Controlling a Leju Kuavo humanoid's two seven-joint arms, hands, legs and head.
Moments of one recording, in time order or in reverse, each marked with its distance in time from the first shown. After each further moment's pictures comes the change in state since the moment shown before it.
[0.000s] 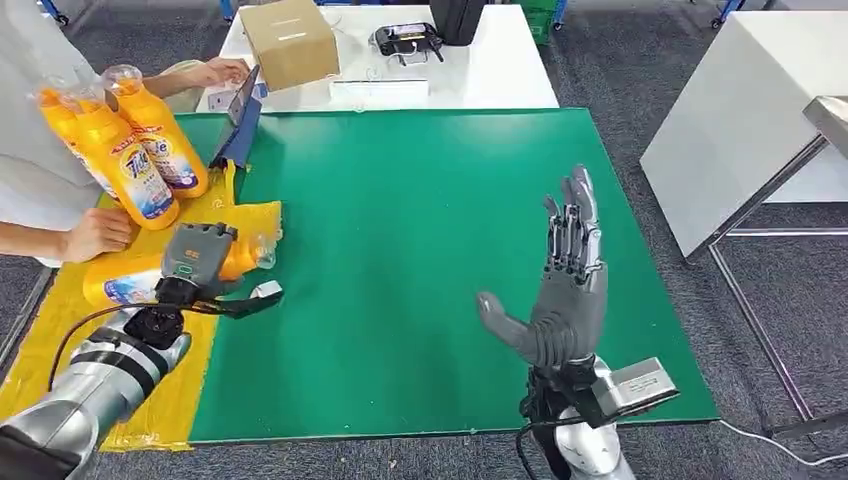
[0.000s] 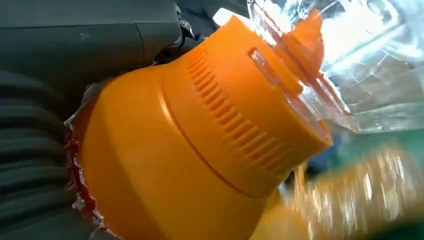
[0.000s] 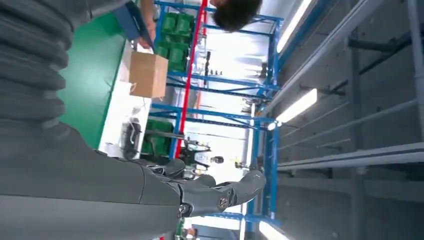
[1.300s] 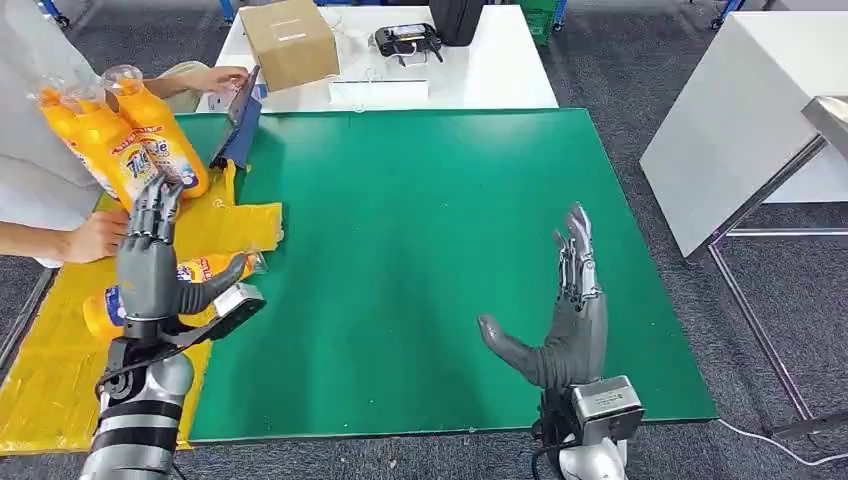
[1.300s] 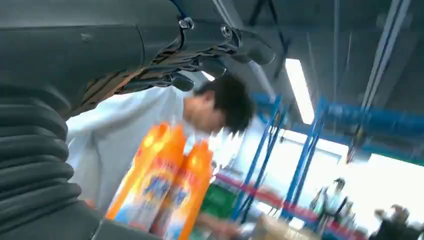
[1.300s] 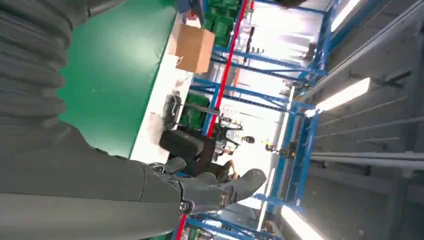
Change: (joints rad) left arm 0.456 -0.324 0.803 -0.811 0.418 0.166 -0.780; right arm 0.121 -0.033 -0.044 0.014 0.136 -0.075 0.031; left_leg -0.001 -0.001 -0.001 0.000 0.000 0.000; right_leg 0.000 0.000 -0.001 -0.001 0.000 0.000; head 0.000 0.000
